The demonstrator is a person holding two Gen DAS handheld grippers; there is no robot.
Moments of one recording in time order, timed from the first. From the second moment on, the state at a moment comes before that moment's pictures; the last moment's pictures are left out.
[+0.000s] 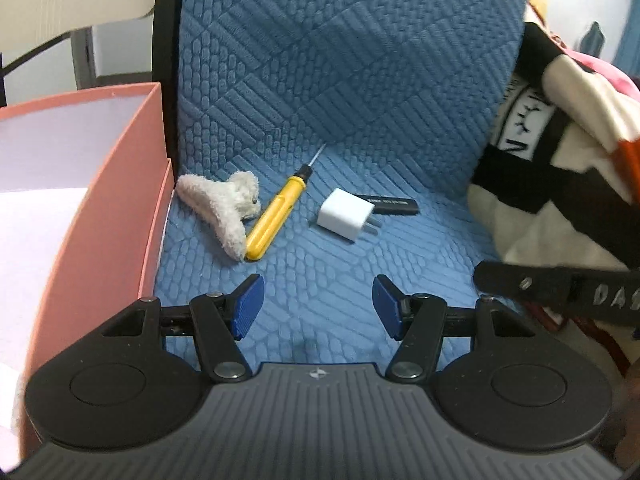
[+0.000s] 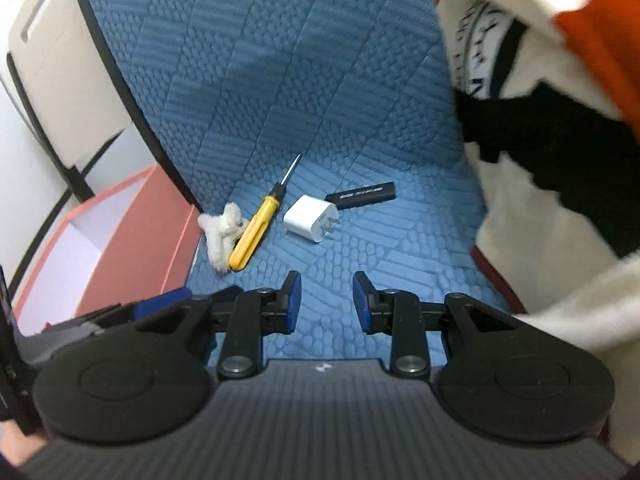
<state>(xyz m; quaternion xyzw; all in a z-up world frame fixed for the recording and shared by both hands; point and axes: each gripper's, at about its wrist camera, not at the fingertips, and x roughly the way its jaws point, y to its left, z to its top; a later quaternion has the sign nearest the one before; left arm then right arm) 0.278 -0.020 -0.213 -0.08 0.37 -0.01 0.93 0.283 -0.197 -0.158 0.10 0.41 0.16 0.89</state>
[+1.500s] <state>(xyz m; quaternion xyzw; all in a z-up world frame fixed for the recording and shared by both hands) 0.348 0.009 -0.243 -0.09 0.40 0.09 0.91 0.409 -0.102 -0.249 -0.02 0.45 0.18 0.87</state>
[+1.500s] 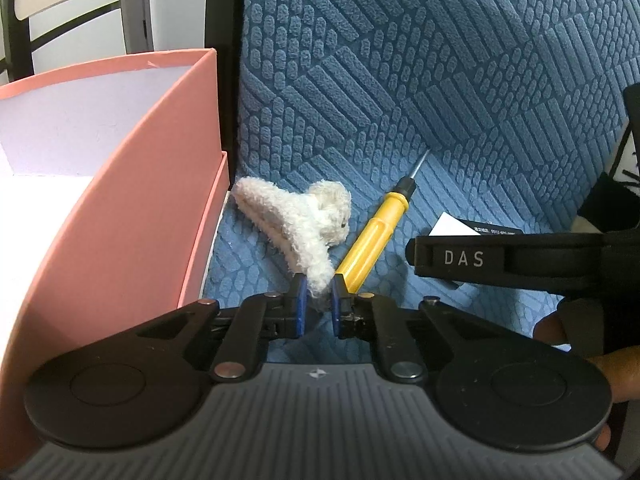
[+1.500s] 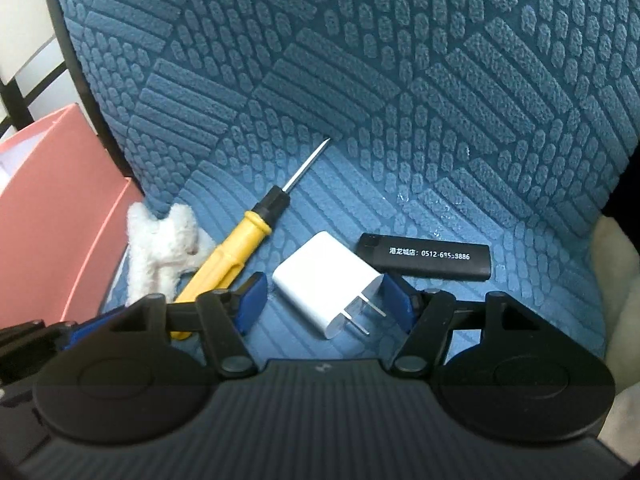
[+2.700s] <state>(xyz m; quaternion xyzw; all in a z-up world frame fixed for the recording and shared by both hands) 0.262 0.009 -0.236 -0.09 0.39 0.03 0.92 0.326 -0.131 -0.233 0.00 0.49 0.12 0.86</state>
